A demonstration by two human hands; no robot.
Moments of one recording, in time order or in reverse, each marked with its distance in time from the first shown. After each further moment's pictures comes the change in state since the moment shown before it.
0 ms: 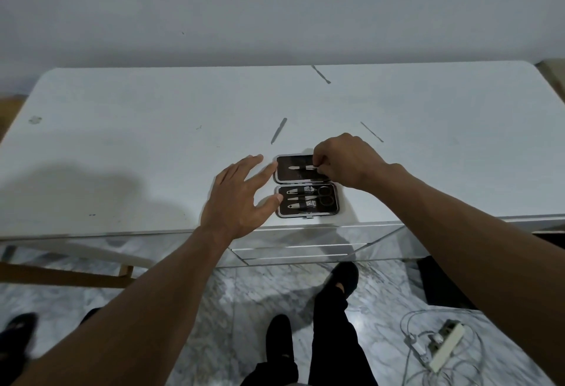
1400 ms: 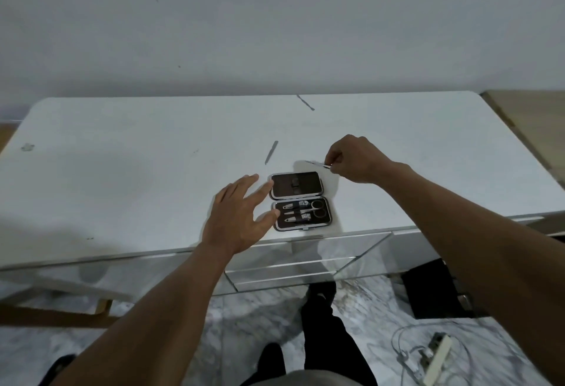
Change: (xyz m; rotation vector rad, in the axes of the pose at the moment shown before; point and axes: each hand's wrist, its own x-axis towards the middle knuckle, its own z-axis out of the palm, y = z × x) left_hand -0.002 -0.001 0.000 -0.026 0.004 0.026; right_hand -0.009 0.013 -0.033 0.140 0.097 0.202
